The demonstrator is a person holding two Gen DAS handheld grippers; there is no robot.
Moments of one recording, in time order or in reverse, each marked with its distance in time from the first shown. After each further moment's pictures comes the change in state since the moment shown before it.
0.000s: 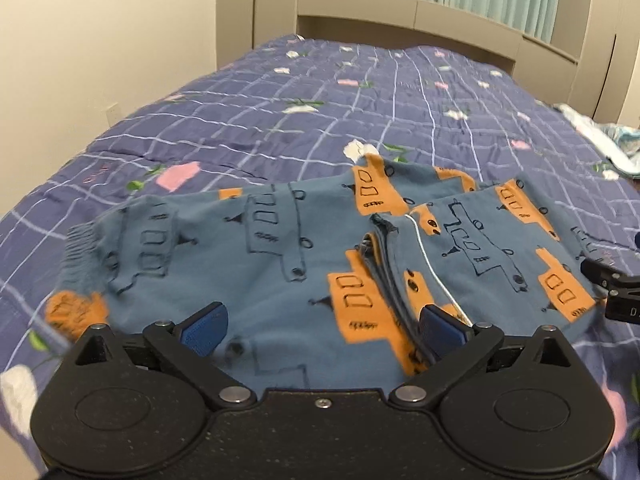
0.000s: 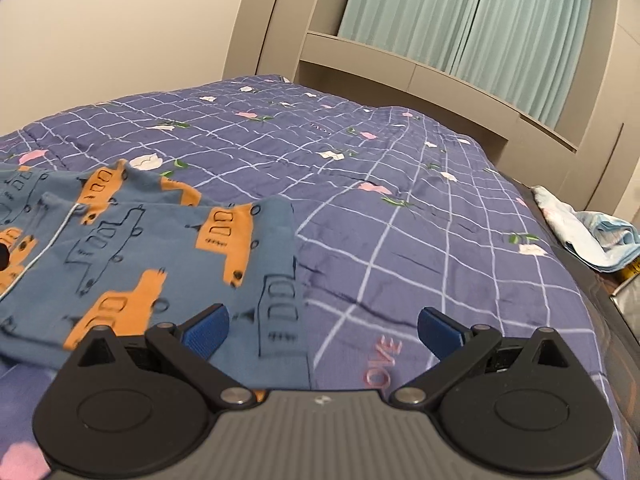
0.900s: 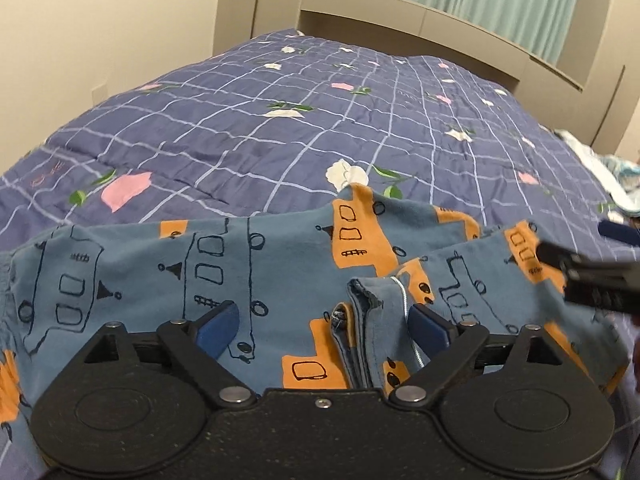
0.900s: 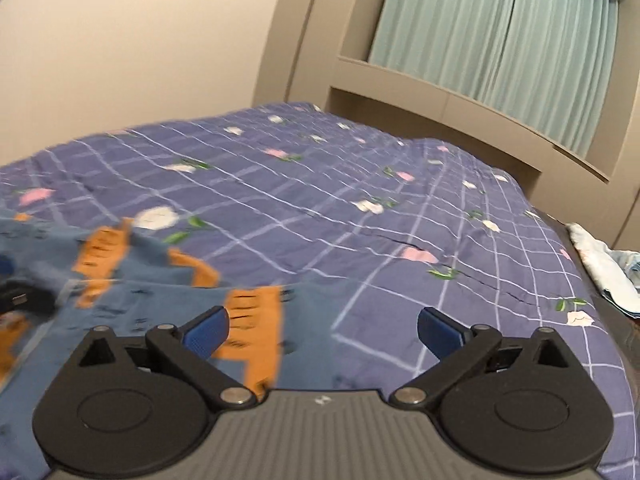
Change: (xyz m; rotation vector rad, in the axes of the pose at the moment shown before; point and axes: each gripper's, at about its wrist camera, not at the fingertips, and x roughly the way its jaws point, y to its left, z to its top) left arm 0.064 -0.015 0.039 -0.069 0.014 -0.054; right arm 0.068 0.007 0.058 -0.043 -0.052 0.067
